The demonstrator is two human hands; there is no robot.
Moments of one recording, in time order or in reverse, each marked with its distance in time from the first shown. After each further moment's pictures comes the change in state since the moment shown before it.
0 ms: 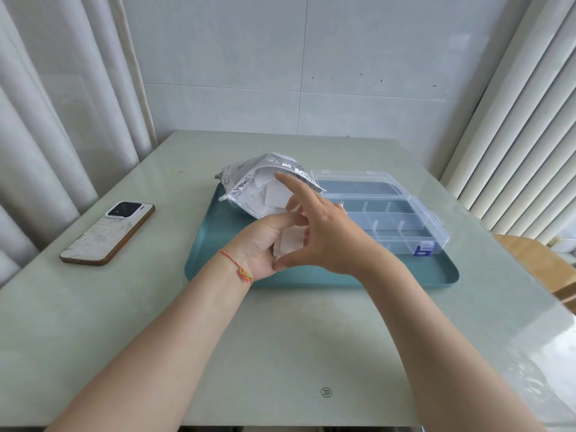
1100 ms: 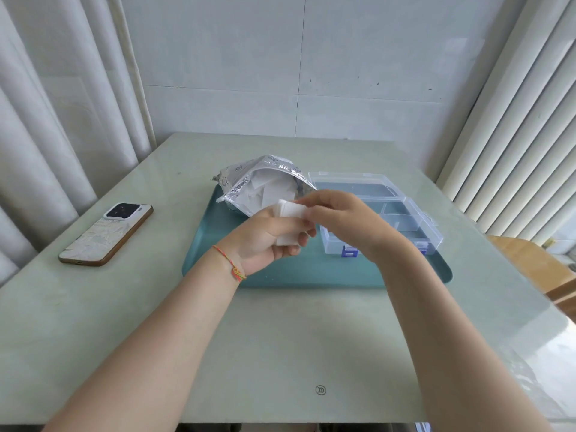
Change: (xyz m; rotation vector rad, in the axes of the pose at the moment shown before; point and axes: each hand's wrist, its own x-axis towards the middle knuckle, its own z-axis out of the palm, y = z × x) left_hand 0.002 0.004 -0.008 0.263 -0.107 0.204; right_hand 0.001 0.010 -0.029 0.497 -0.018 0.283
